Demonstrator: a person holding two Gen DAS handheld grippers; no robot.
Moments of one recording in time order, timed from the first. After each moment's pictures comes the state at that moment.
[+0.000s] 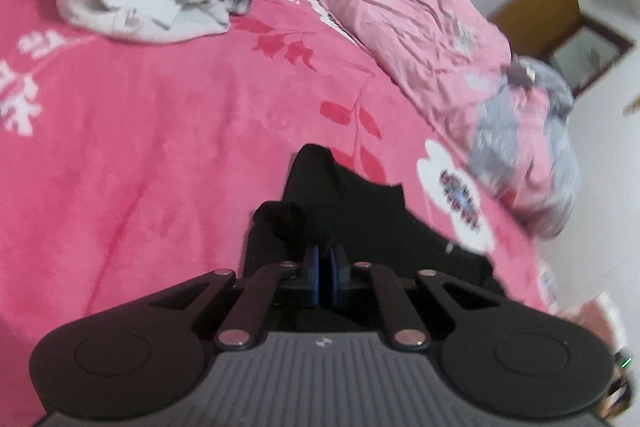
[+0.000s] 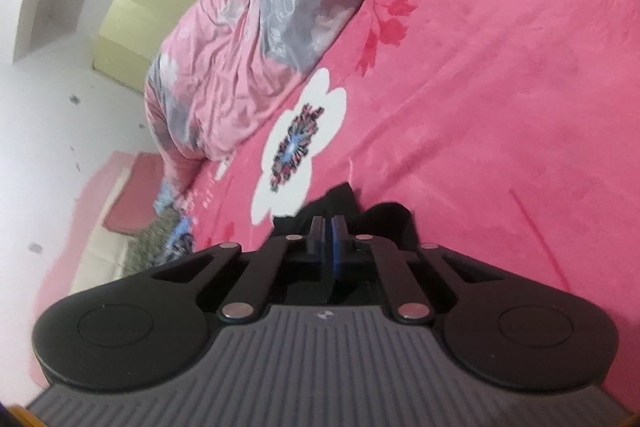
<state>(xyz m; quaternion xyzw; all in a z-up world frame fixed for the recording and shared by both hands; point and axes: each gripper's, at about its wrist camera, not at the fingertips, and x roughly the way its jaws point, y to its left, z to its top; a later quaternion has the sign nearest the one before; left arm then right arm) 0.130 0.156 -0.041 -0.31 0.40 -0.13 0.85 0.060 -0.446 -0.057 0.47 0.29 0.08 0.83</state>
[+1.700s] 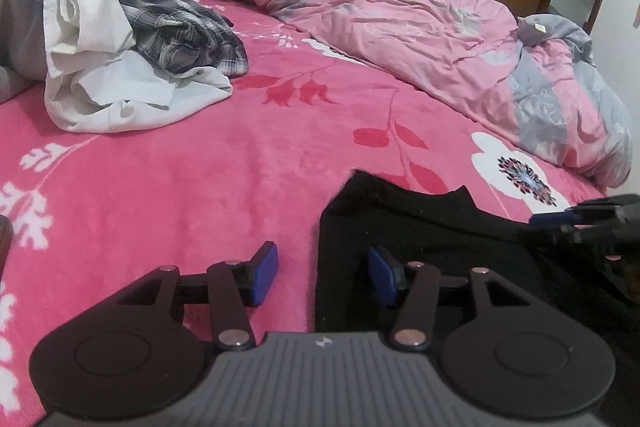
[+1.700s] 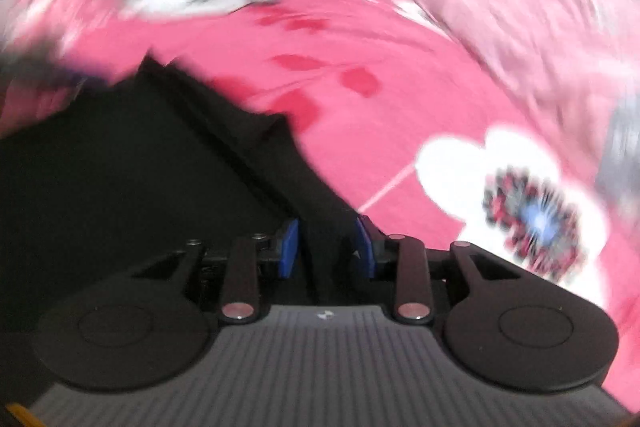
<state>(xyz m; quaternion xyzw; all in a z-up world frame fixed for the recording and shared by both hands) 0.138 0.130 -0.053 -0.12 0.34 -0.08 0.93 0.213 -0.165 -0.032 -0.16 0.37 0.30 0.87</state>
